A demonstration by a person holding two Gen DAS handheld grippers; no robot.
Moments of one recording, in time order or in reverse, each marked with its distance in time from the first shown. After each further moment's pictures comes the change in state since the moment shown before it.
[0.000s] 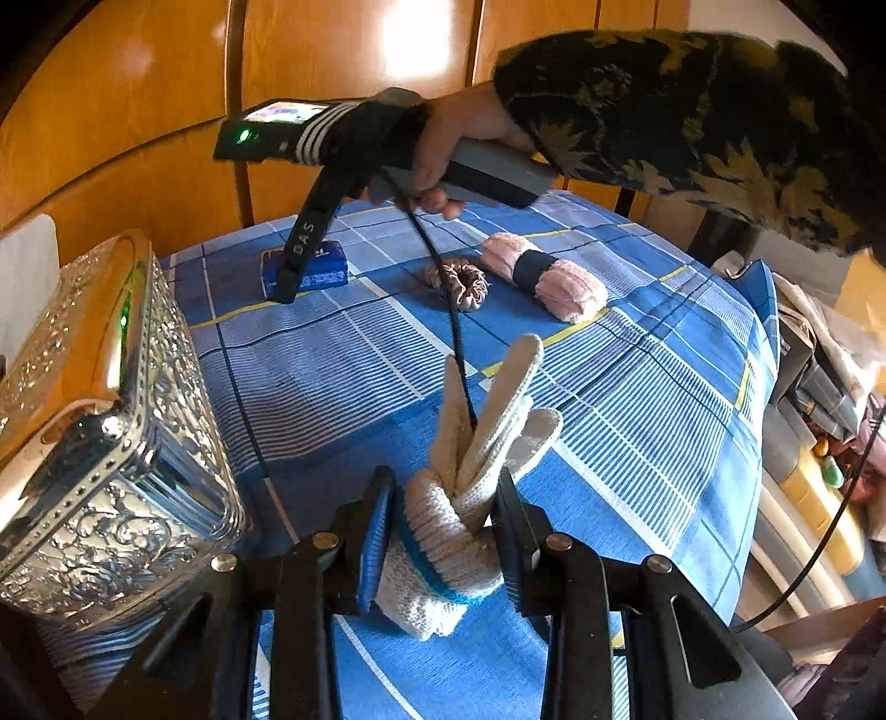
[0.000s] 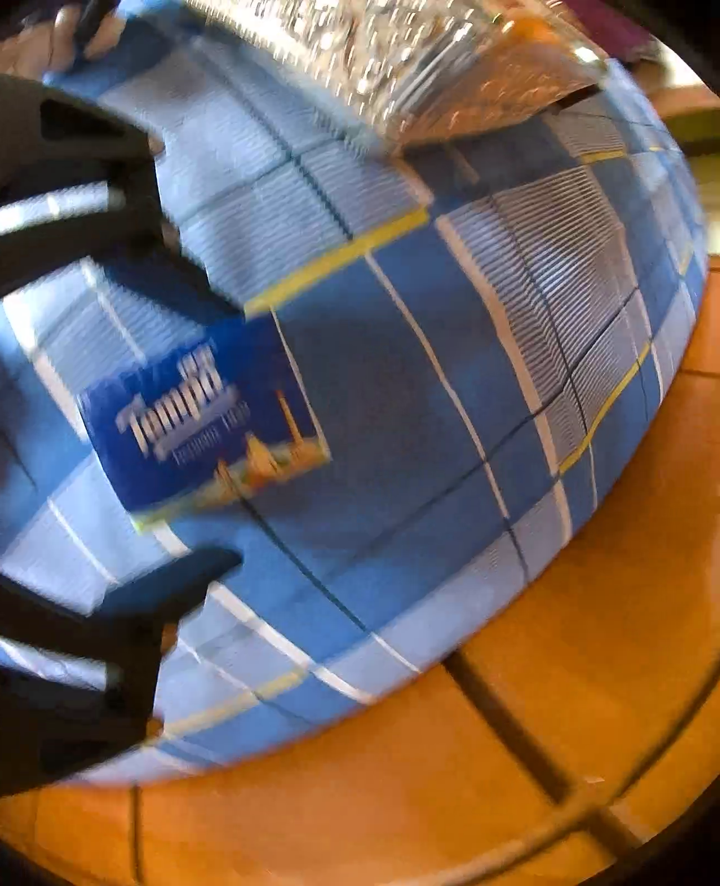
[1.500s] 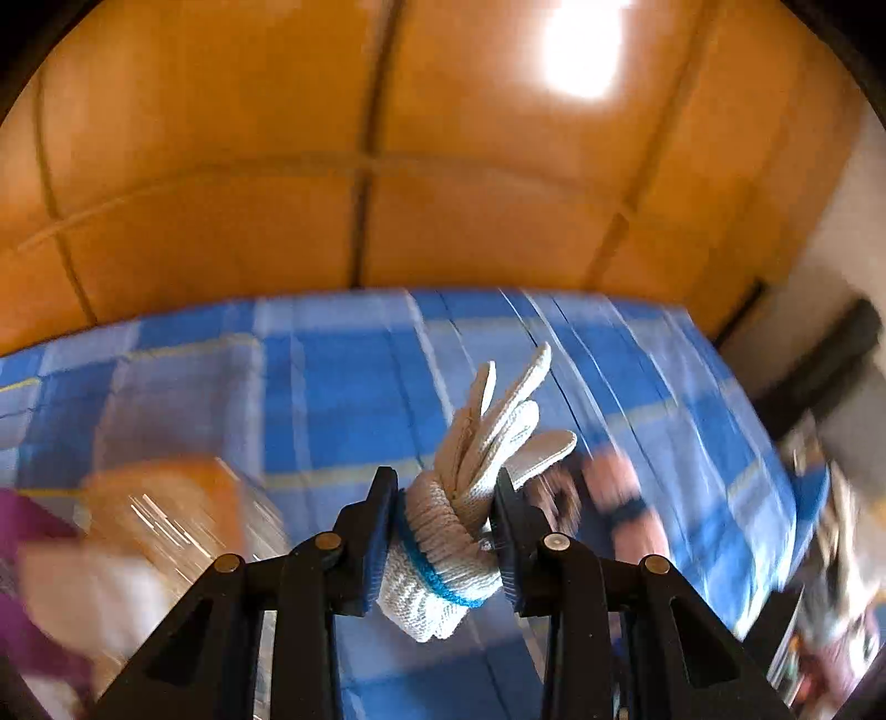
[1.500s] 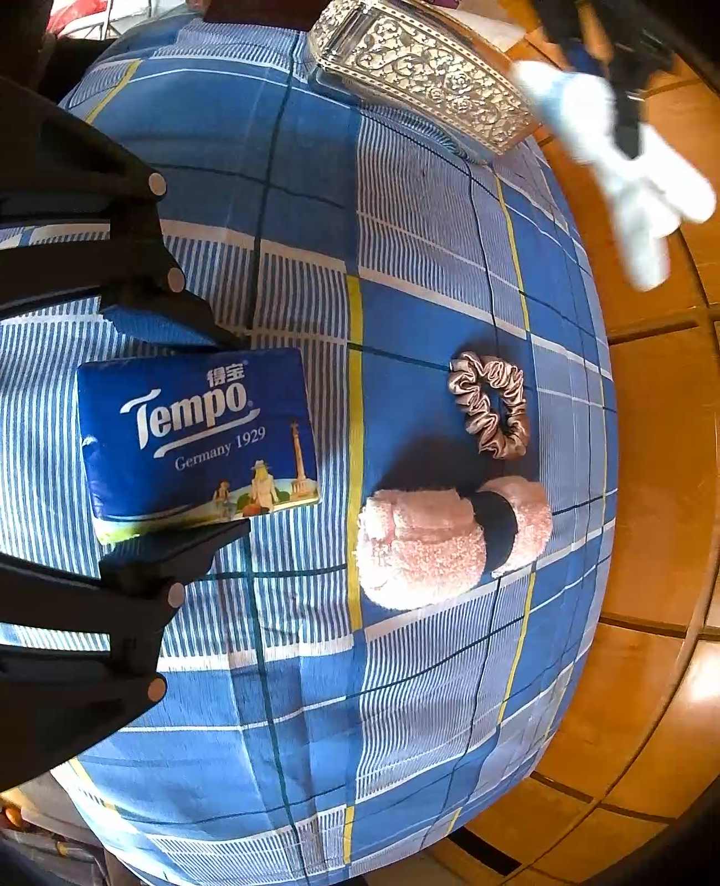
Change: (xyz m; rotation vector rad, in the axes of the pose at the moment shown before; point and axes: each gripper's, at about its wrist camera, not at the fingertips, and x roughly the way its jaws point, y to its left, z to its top) left arm -0.007 0.088 0.174 -0.365 0.009 0.164; right arm -0.077 0.098 -0.257 0.896 -0.140 -0.124
